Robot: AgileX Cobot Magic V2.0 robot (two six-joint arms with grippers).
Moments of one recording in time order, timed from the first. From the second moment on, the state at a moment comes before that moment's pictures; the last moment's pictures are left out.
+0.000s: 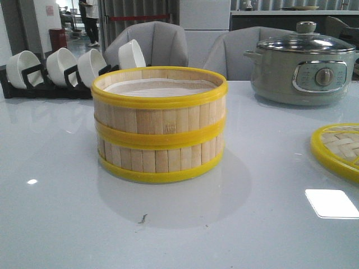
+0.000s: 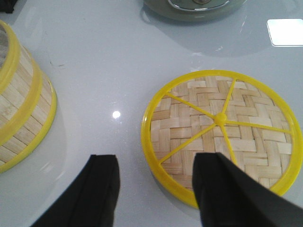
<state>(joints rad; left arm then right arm) -0.21 0.58 -0.44 -0.17 0.27 0.10 -0.02 0.94 -0.68 0.16 0.39 -0.02</state>
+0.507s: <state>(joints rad) -0.21 0.58 -0.44 -0.17 0.27 0.10 -0.02 0.94 -0.68 0.16 0.39 -0.02</state>
